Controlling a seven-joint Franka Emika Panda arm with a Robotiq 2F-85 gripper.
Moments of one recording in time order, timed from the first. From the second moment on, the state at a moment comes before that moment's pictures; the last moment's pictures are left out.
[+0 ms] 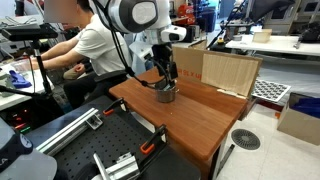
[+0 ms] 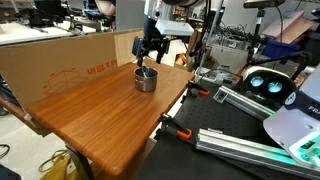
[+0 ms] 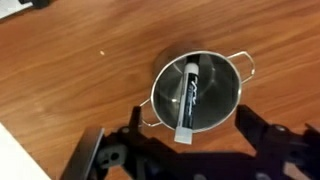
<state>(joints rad) 0.02 0.21 -0.02 -2.47 0.03 2.79 0.26</state>
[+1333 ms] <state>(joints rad) 0.14 0.32 -0.16 -2.35 -0.13 2.79 0.47</state>
